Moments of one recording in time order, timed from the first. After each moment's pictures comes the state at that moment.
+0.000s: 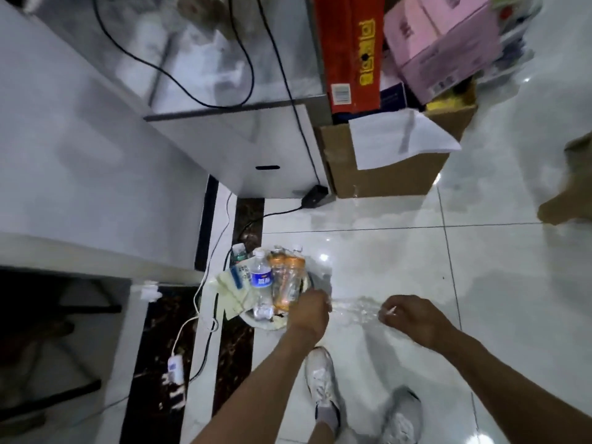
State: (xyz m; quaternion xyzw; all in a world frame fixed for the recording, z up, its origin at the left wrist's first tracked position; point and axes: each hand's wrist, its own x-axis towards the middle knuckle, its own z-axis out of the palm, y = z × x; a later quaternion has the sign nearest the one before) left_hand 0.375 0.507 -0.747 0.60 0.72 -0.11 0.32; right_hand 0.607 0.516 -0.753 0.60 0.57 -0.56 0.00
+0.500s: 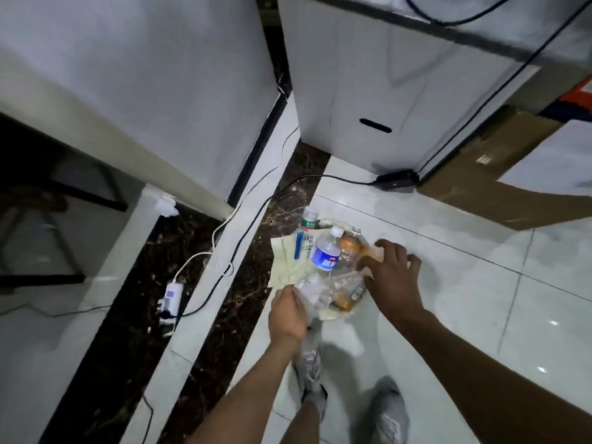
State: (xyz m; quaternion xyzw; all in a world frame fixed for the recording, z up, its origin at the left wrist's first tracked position) left_hand 0.156 0.449 -0.849 0.28 0.88 0.10 0.38; right_hand 0.311 0.586 -0.807 0.51 0.83 -0.21 0.10
